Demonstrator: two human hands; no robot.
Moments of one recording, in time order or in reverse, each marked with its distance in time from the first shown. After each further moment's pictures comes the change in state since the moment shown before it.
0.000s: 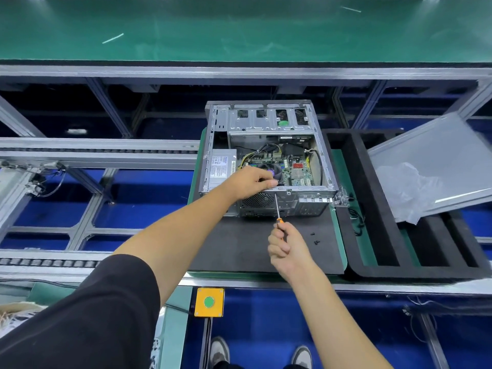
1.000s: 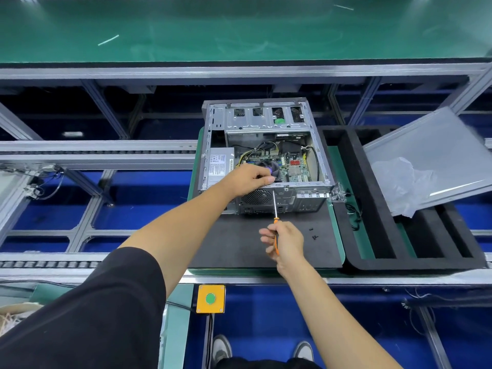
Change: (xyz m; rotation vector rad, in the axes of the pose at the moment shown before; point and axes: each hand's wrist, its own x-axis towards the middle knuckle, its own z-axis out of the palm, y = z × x) left_hand -0.003 0.003 -0.002 -0.003 -0.008 -0.013; right_hand -0.002 0.015 -0.001 -0.440 0.157 -0.265
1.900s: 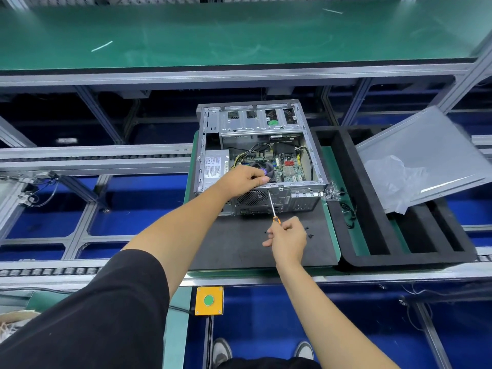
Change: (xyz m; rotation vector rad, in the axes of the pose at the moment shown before) left_hand -0.002 0.005 -0.002 -0.039 -0.005 -0.011; right_hand -0.005 0.004 -0.005 -0.318 0.217 -0.357
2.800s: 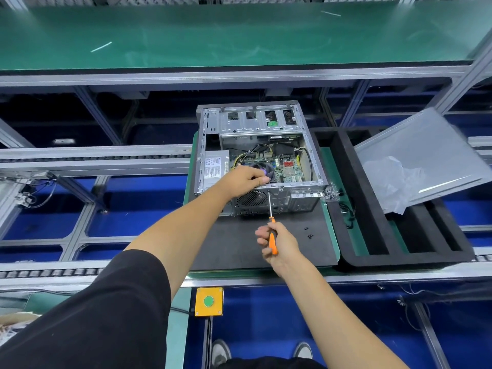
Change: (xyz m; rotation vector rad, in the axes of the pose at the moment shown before) left_hand 0.000 0.003 -0.001 0.025 -0.011 0.009; right_hand 0.006 -0.005 0.001 0.429 -0.308 0.573
